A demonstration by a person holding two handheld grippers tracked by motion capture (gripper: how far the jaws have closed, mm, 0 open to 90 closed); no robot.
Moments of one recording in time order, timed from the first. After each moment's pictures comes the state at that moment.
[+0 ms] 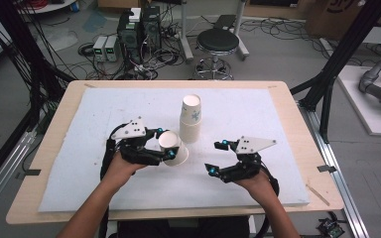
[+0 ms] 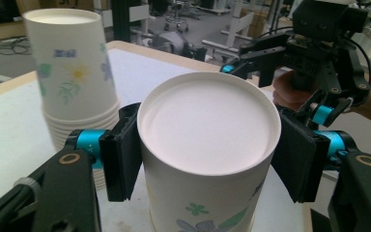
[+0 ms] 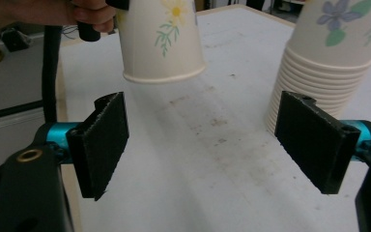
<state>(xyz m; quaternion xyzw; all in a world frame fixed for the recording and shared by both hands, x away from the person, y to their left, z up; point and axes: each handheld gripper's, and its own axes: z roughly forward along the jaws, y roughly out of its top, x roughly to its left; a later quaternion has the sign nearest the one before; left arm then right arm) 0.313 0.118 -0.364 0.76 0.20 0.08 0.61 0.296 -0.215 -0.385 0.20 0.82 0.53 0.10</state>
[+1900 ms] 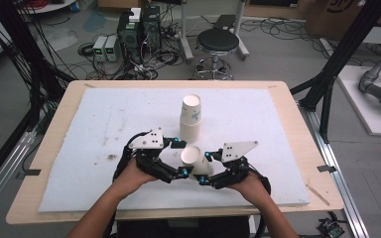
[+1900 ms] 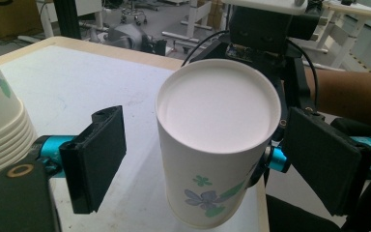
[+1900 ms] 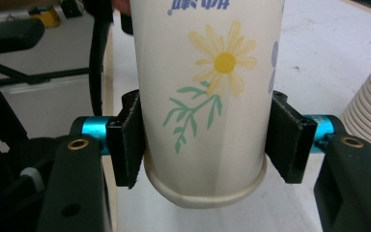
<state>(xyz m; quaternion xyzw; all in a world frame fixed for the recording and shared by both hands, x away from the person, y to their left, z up) 0.298 0.083 -0.368 0.78 0.14 0.03 0.61 0.296 -0.188 -0.395 0.11 0.86 0.50 0.04</state>
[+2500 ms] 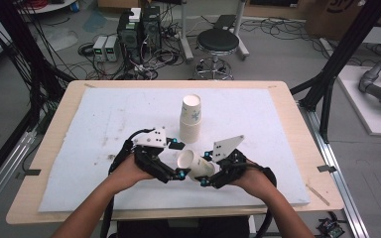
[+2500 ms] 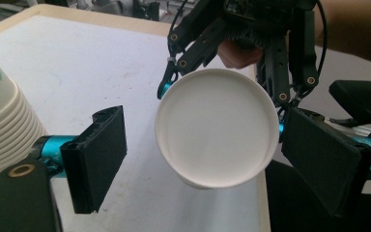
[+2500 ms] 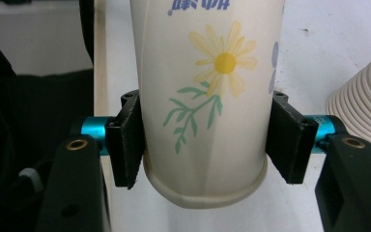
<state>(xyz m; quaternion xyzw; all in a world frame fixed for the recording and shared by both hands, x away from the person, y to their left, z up) 0.302 0.082 -0.357 0.83 0.11 0.02 0.54 0.299 -0.173 -0.370 0.06 0.92 0.38 0.06</state>
